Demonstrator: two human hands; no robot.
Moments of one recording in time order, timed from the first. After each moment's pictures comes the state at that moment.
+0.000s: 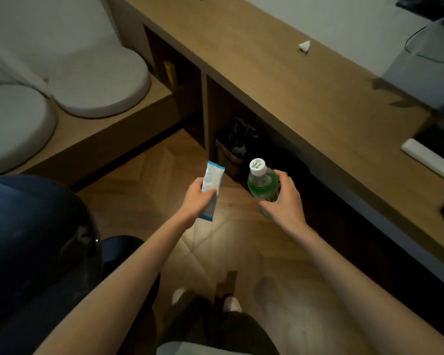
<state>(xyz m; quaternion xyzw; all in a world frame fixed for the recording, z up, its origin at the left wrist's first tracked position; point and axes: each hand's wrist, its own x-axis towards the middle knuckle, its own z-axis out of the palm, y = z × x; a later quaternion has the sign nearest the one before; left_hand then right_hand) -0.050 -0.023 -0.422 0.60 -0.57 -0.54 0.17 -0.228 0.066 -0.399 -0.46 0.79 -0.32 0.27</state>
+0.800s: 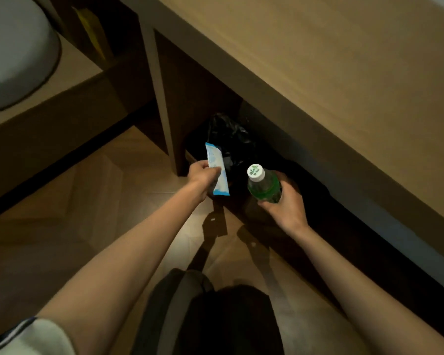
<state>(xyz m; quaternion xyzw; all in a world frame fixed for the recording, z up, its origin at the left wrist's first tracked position) -0.235 -0.348 -0.714 0.60 -0.42 -0.66 0.15 -0.367 -0.202 -0.681 -0.38 0.85 -0.26 0.27</state>
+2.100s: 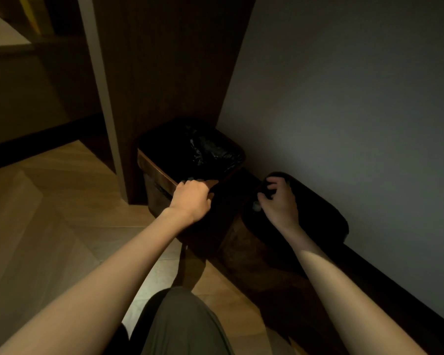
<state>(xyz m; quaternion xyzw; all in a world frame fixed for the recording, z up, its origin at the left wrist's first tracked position) -0.306 -0.348 -0.915 0.42 -0.89 -0.20 0.06 -0.484 -0.248 -0.914 -0.36 0.87 -0.30 0.14</state>
